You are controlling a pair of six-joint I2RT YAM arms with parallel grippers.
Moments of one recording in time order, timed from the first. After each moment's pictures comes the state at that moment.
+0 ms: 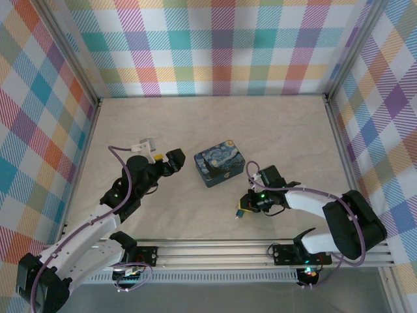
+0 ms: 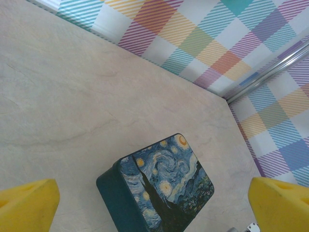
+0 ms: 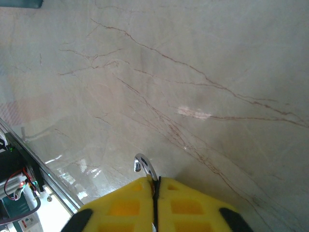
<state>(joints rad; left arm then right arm) -0.54 0.84 0.58 -0.03 -0.10 -0.71 0.51 1.35 0.44 -0.22 -0.60 0.65</state>
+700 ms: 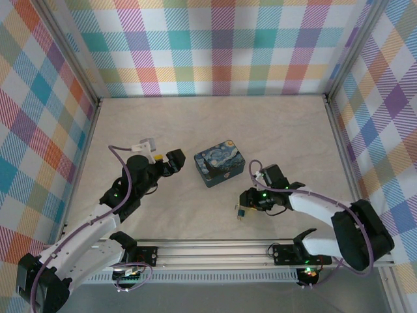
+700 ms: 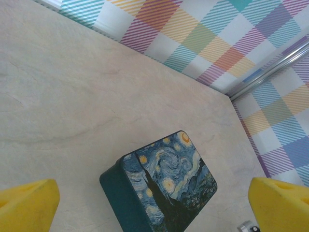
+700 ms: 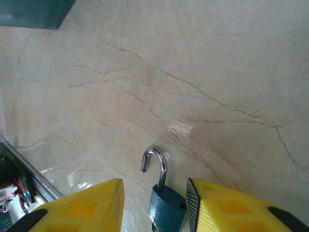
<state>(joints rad) -0.54 0.84 0.59 -0.06 -0.10 -0.70 0.51 1.24 0.45 -0.28 -0.51 0.64</state>
